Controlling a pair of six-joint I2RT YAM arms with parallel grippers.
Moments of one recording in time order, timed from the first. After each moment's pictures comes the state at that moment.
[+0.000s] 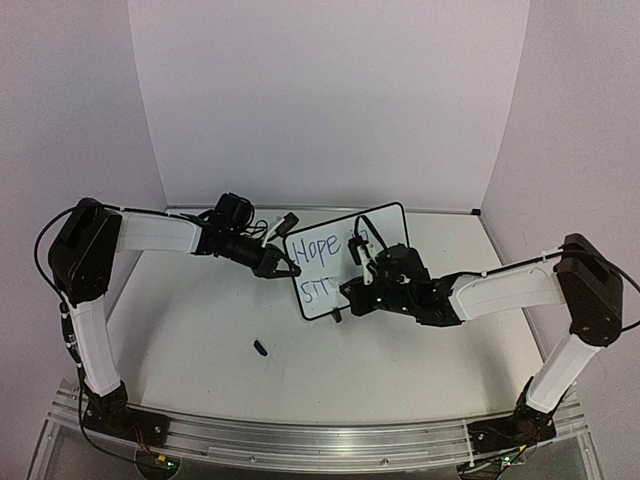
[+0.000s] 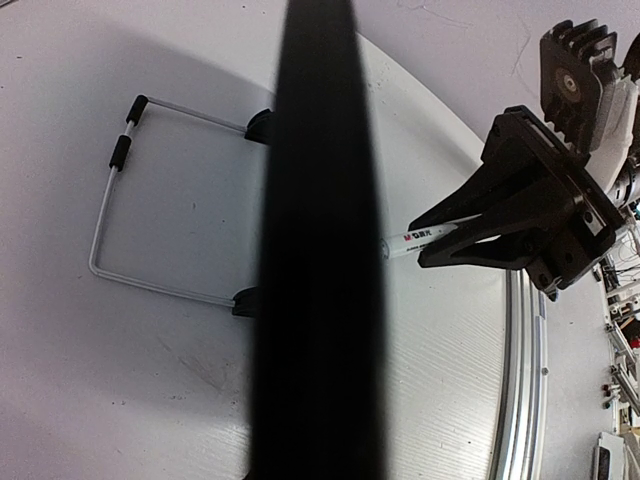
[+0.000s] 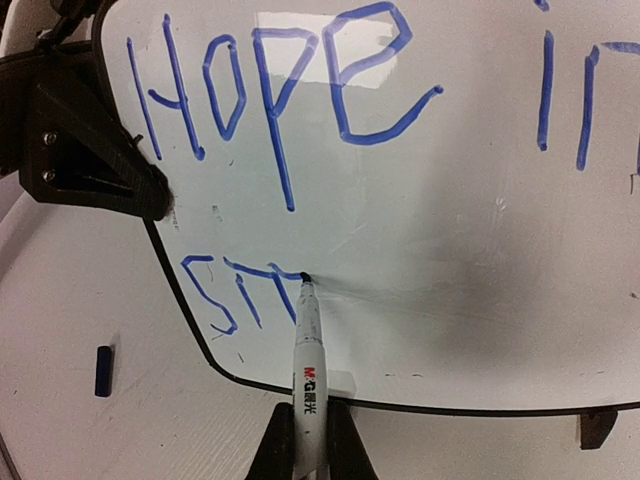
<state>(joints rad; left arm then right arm) -0.56 1.91 1.28 -0.14 0.83 0.05 0.87 1.69 0.89 0.26 0.11 0.32</state>
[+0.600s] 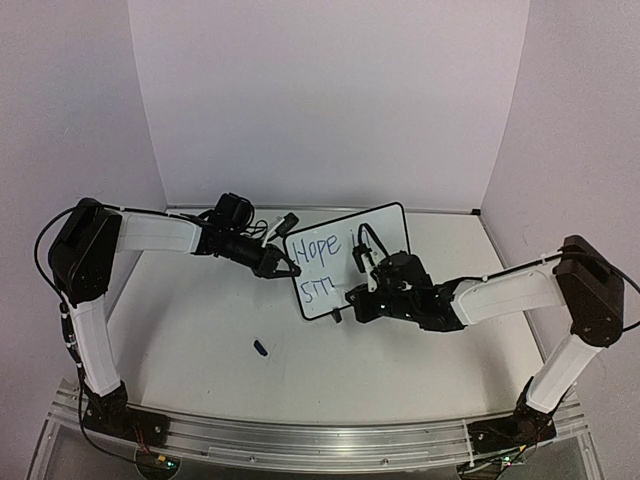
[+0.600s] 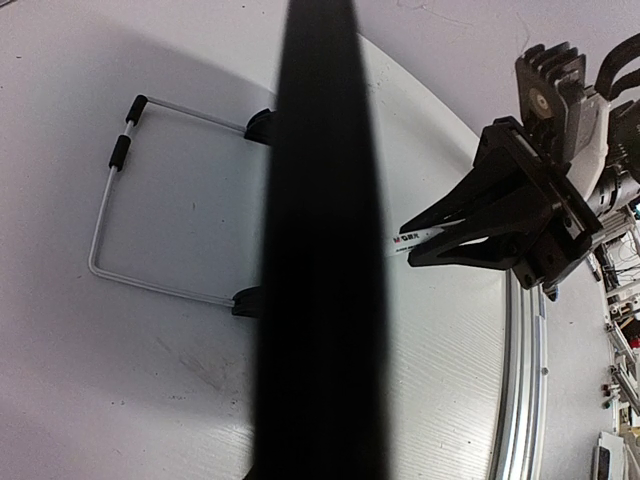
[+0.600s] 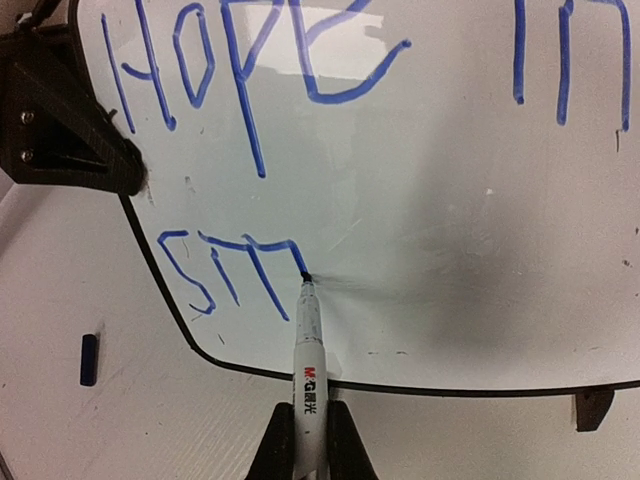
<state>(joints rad) -0.56 1.91 1.28 -0.14 0.83 0.05 0.87 1.68 0.85 0.26 0.13 0.33</state>
